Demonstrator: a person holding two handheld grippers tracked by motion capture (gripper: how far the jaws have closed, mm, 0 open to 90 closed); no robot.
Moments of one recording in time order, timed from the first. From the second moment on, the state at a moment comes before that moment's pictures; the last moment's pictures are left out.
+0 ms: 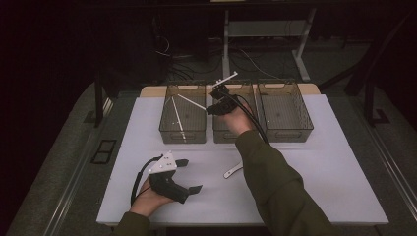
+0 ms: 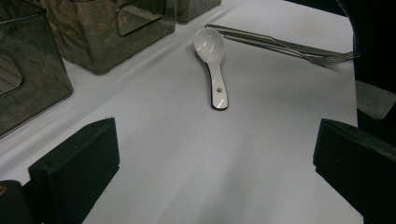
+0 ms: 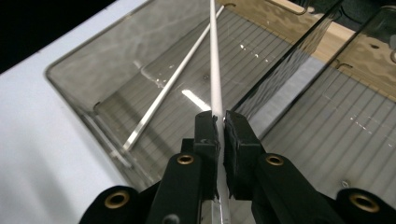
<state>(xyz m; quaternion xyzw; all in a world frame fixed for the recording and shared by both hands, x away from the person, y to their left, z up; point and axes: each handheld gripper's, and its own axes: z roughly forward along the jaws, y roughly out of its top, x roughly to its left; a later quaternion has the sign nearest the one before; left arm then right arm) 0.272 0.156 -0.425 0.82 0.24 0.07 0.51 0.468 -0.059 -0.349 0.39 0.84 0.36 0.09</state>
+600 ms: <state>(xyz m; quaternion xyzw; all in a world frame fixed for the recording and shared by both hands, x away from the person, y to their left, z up) 0.272 0.157 -0.424 0.82 0.24 0.07 0.52 0.494 -0.009 -0.364 0.42 0.84 0.33 0.09</state>
